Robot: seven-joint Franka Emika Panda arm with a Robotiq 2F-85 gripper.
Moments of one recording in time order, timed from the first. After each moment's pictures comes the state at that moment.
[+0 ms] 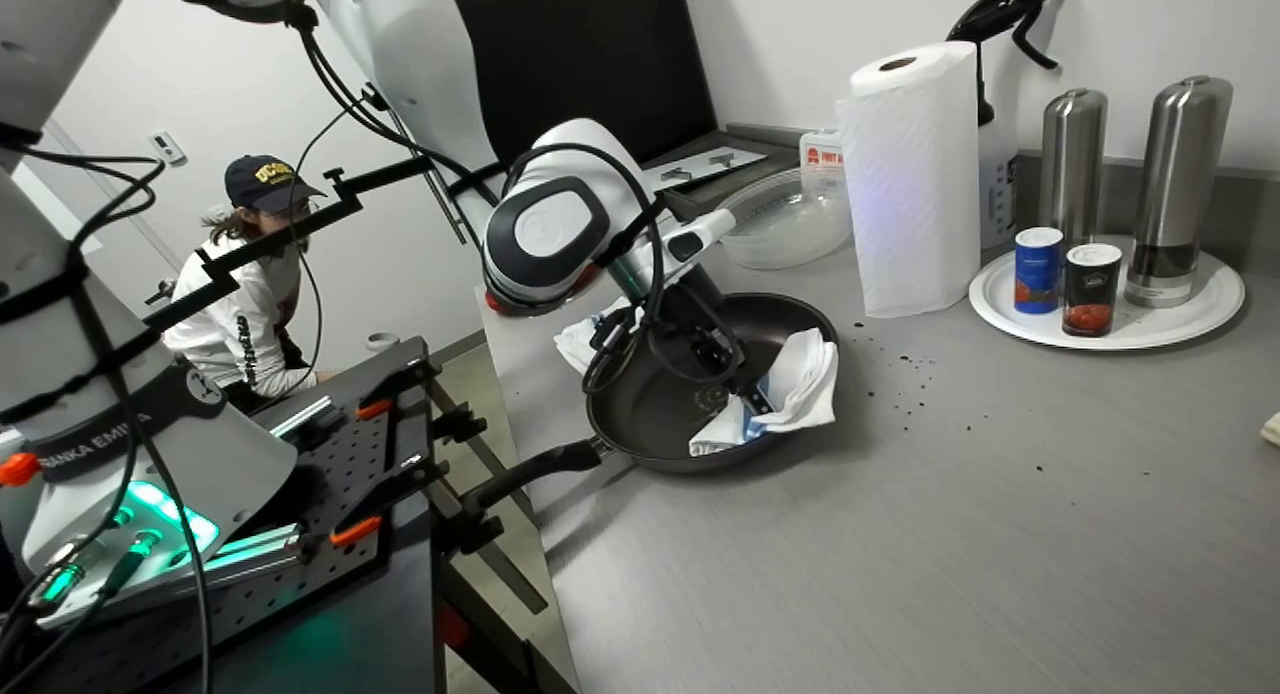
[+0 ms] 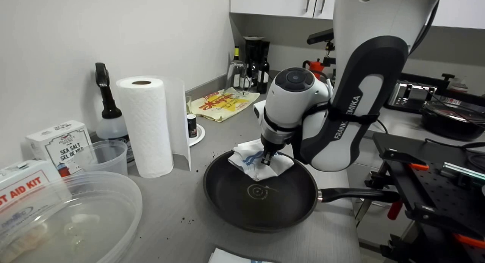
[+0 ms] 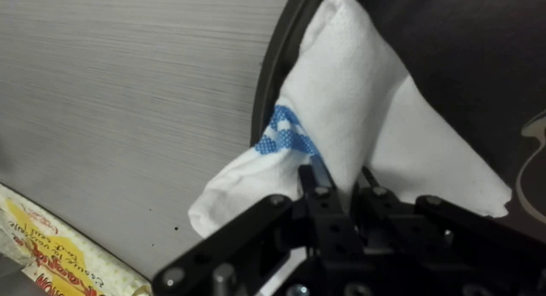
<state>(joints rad) 0.60 1.01 -0.61 -2.27 0.06 3.25 0.18</state>
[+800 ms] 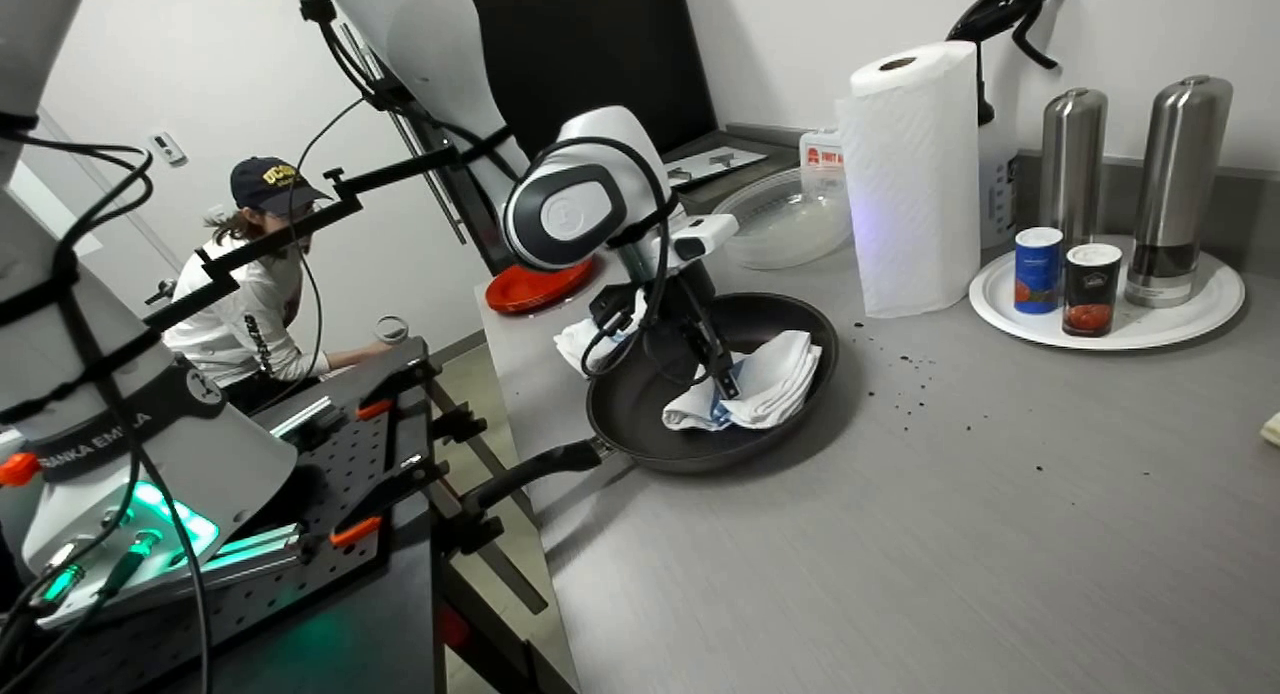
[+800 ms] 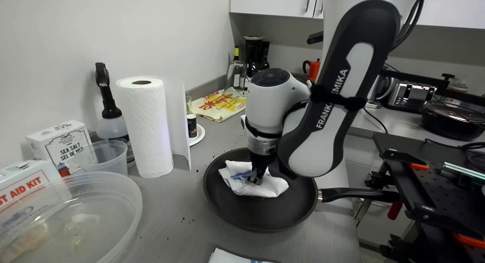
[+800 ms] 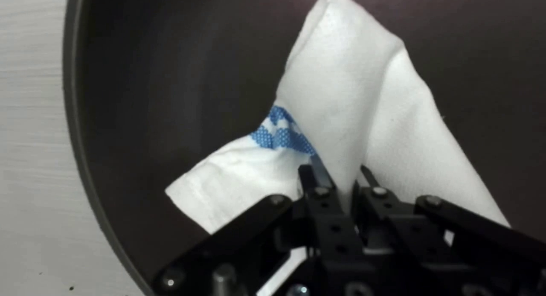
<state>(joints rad) 0.44 0.91 -0.39 -2.18 0.09 3.05 0.20</state>
